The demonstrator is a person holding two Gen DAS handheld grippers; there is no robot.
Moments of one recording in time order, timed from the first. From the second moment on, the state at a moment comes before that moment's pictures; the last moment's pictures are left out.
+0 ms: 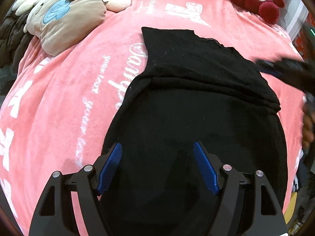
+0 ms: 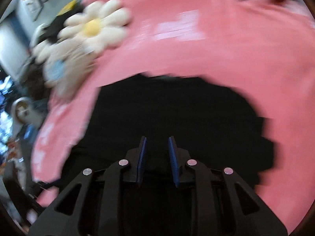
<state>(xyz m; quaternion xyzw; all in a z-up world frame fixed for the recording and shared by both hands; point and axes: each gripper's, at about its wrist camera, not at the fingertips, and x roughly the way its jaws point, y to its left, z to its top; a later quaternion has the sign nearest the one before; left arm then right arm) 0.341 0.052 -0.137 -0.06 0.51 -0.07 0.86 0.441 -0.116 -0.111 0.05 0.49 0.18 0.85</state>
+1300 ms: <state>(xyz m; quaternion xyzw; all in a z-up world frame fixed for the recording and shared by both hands) 0.223 0.019 -0.144 -0.02 0.53 -0.14 0.84 0.143 -0.265 -0.148 0.08 0.51 -0.09 0.85</state>
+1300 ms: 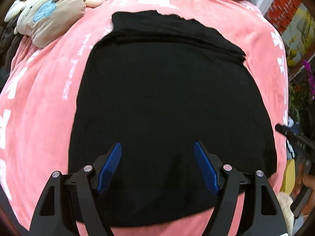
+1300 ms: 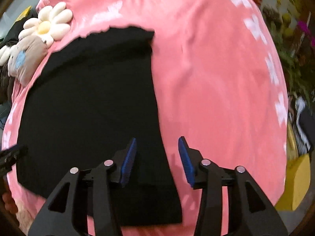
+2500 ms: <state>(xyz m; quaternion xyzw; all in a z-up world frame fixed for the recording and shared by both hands) 0.174 0.024 -0.171 -0.01 0.56 -0.09 0.82 0.088 -0.257 -0.190 0.14 0.50 -0.09 0.85</state>
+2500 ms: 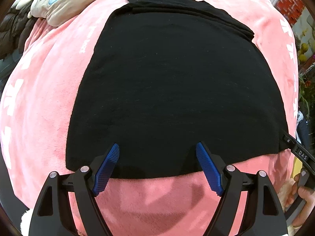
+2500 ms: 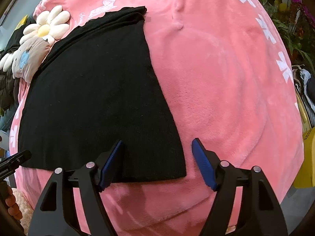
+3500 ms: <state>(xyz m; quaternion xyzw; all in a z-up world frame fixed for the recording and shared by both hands) 0.203 0.113 -0.181 -0.18 0.54 -0.09 0.82 0.101 -0.267 -0.189 0.18 0.52 -0.05 0.83</state>
